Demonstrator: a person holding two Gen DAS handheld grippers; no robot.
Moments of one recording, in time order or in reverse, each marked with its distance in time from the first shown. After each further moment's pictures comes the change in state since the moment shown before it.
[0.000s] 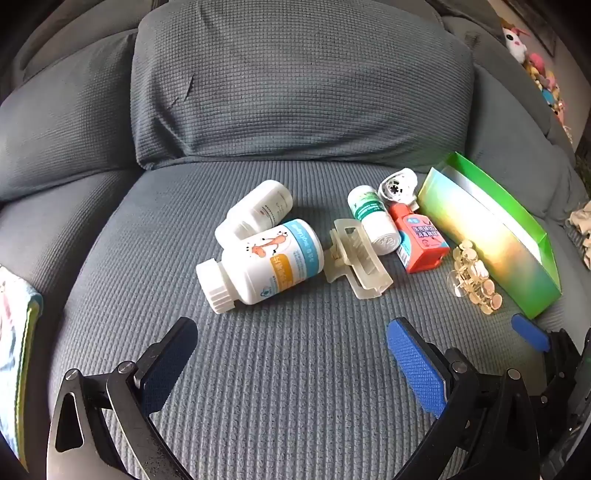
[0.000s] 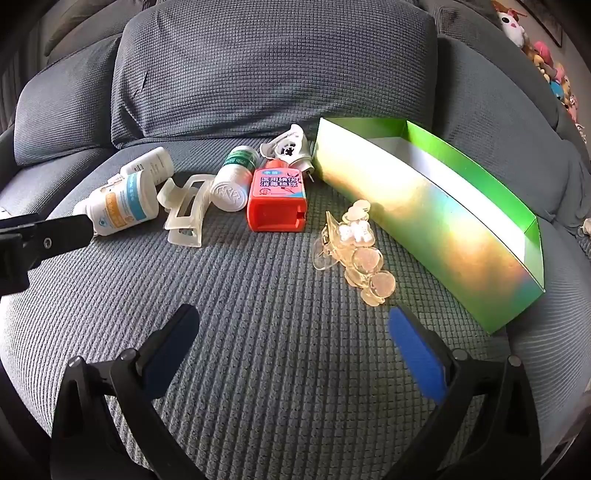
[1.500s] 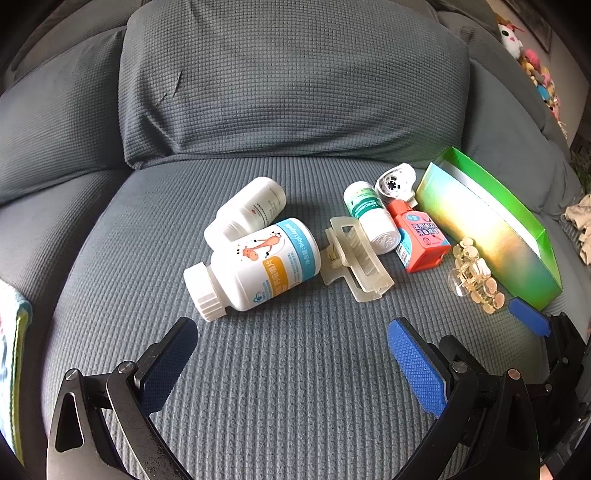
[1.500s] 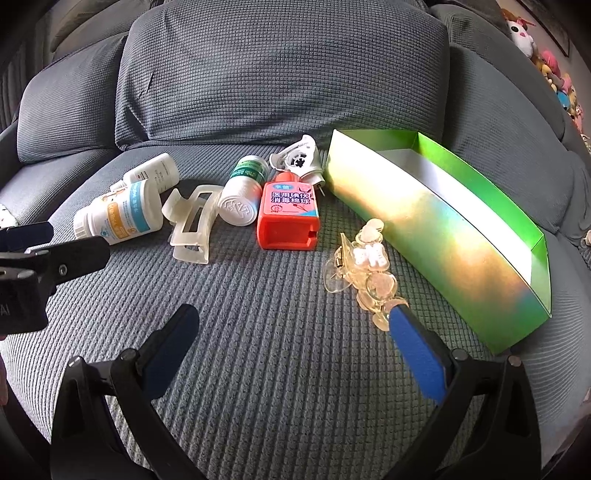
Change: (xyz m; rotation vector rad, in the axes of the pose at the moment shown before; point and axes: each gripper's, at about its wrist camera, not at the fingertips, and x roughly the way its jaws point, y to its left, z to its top) left arm 0.014 -0.001 0.003 0.009 0.010 -0.035; right arm 0.010 0.011 0.010 -0.018 -0.014 0.002
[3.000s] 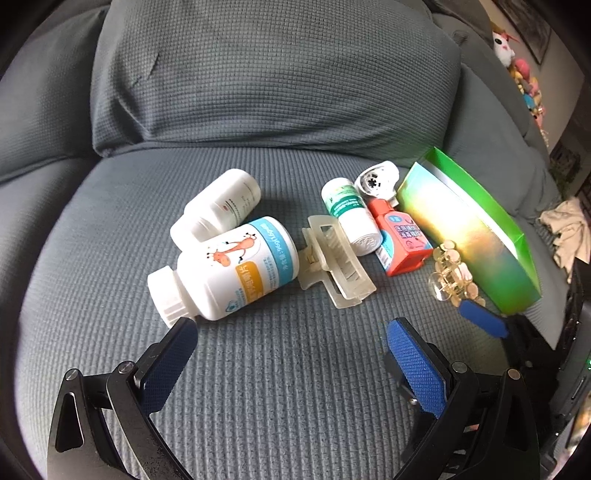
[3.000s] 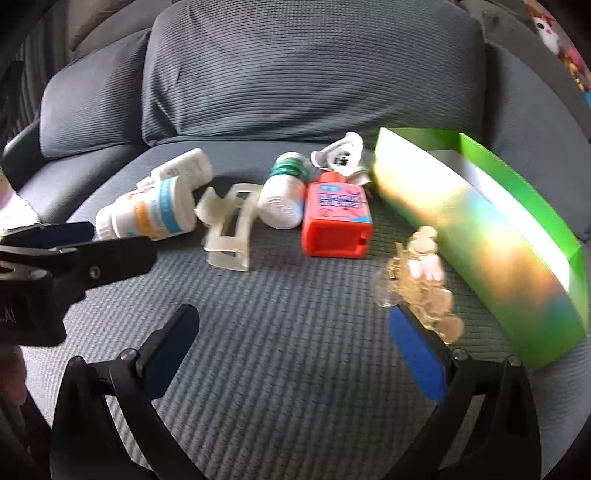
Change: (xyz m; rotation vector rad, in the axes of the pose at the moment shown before) left arm 0.018 0.009 0.009 -0.021 0.044 -0.151; right arm 0.017 0.018 0.006 -0.029 0.005 0.149
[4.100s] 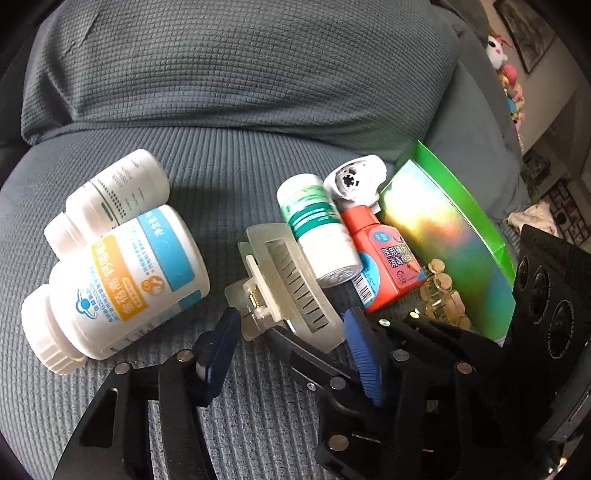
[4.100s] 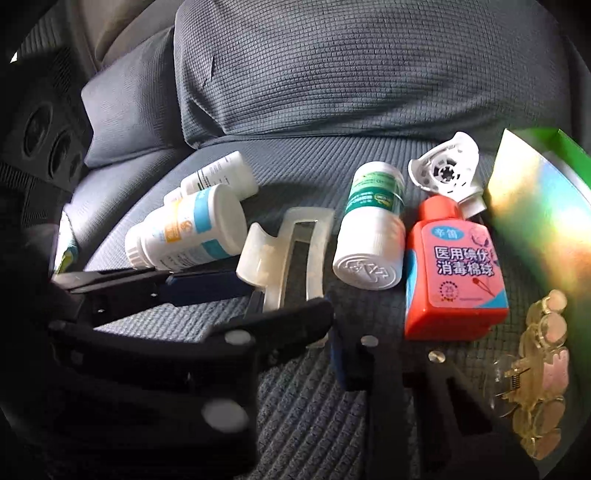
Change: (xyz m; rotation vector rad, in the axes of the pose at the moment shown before) left arm 0.071 -0.007 0.035 -0.002 0.070 -0.176; right arm 0.067 0.019 0.039 0.021 0.050 0.277
